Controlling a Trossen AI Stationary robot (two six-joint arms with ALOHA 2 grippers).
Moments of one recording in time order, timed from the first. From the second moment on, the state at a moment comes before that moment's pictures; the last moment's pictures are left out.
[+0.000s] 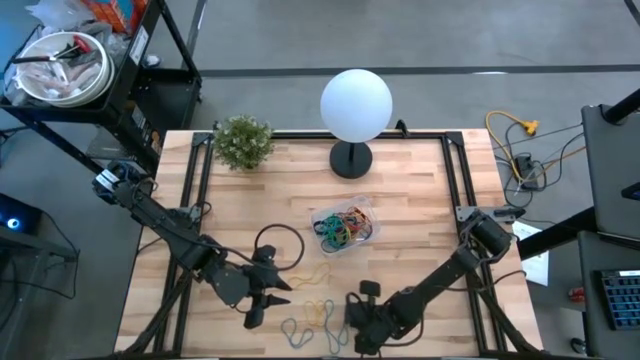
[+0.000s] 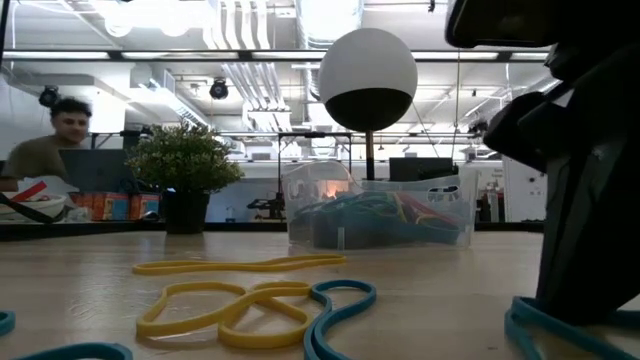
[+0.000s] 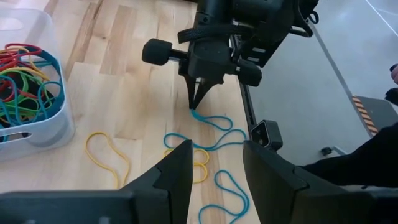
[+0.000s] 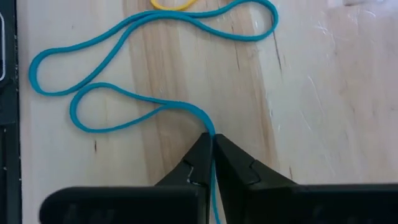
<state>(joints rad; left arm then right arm) -0.66 1.35 1.07 -0.30 -0.32 -0.60 0.72 2.14 1.37 -0.49 0.28 0.85</state>
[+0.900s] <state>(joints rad) -0.67 1.35 1.05 -0.29 -0.32 -0.60 0.73 1.81 1.37 -0.61 0.82 0.81</state>
